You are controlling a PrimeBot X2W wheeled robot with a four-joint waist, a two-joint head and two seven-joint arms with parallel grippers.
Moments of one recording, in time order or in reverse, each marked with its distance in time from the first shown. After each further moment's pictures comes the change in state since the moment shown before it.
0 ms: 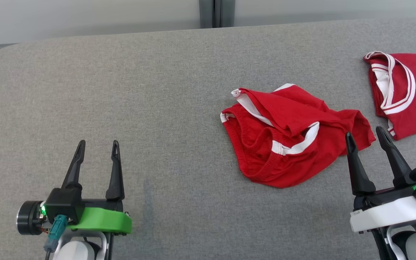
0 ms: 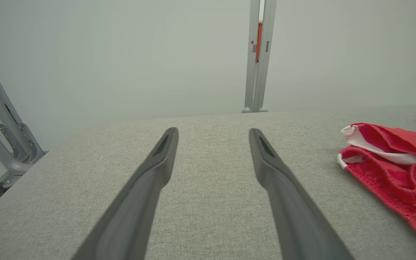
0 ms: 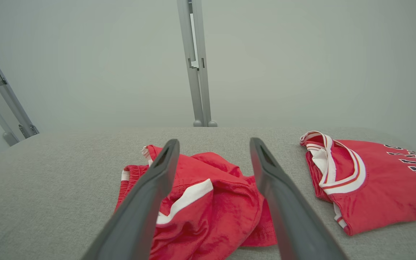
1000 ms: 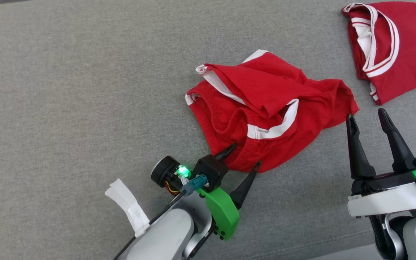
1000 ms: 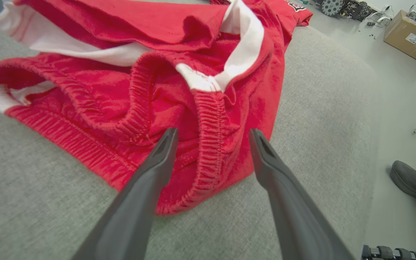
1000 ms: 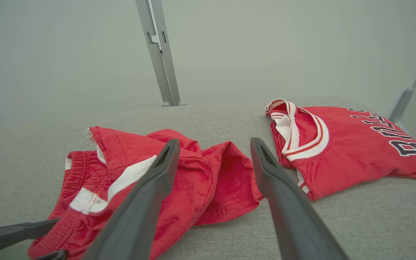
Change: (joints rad) left arm -0.343 -0.132 -0.539 0.270 -0.090 -0.199 0.220; right arm -0.070 0.025 -0.004 -0.003 0.000 0.000 -0.024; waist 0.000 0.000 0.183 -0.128
